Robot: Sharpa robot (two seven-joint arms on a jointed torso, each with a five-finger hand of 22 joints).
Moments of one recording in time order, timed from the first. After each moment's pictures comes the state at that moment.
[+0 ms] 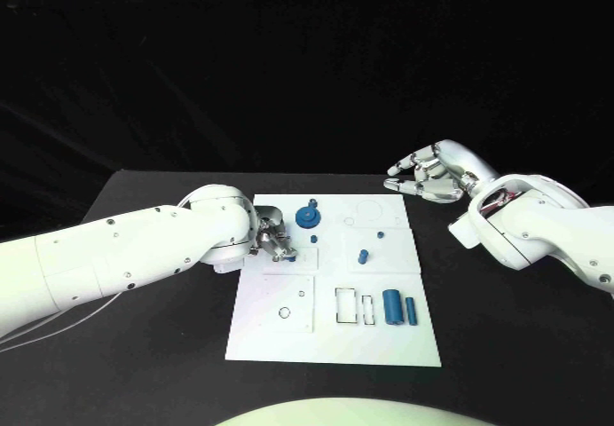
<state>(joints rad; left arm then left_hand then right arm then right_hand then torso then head) 1.23 -0.70 -0.04 1.50 -1.14 0.15 -0.63 1.29 -0.18 0.59 0.32 0.18 0.92 0.05 0.58 0.79 1.34 -0.02 1.22 1.16 1.47 -0.07 1.54 1.31 0.13 1.21 0.03 1.30 0.96 1.31 -0.96 -0.11 1.62 -0.95 -0.50 0.02 1.34 -0.08 0.04 0.23 0.33 0.99 0.14 0.16 0.17 1.29 0.05 1.23 1.22 1.47 -0.01 1.43 1.31 0.05 1.40 0.09 1.30 1.31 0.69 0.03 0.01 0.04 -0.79</state>
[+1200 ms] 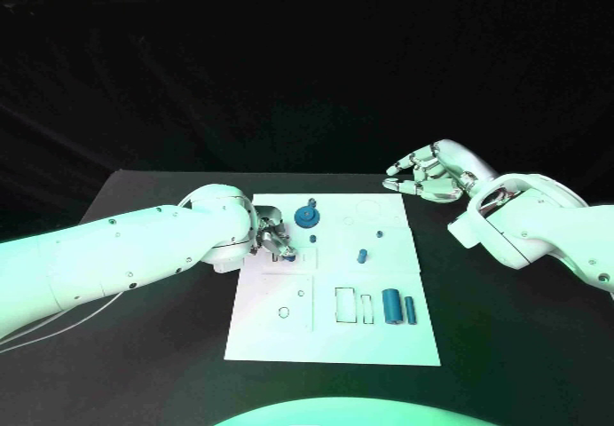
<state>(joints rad) 1.23 -0.69 -0.04 1.49 -1.15 0.15 -0.64 1.10 -0.19 0.69 0.24 0.17 0.96 0.03 0.60 0.78 1.38 -0.04 1.24 1.19 1.46 -0.09 1.56 1.31 0.13 1.23 0.02 1.31 0.98 1.31 -0.96 -0.11 1.62 -0.95 -0.50 0.02 1.34 -0.08 0.04 0.23 0.33 0.99 0.14 0.16 0.17 1.29 0.05 1.23 1.22 1.47 -0.01 1.43 1.31 0.05 1.40 0.09 1.30 1.31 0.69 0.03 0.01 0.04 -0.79</state>
